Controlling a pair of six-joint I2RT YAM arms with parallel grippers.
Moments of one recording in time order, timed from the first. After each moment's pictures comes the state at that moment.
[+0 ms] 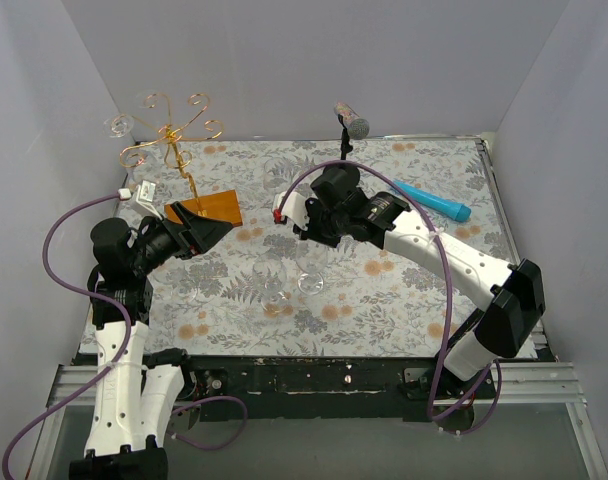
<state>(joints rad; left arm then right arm) 0.11 0.70 0.82 -0.29 0.80 -0.71 0.88 1.58 1.48 -0.72 -0.13 -0.59</state>
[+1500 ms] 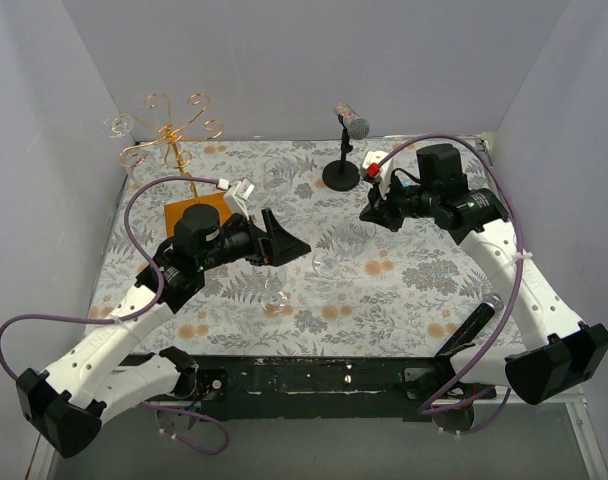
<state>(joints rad) -0.61 0.93 0.90 -0.20 0.43 -0.75 0.44 1.27 1.36 -0.75 -0.62 -0.51</state>
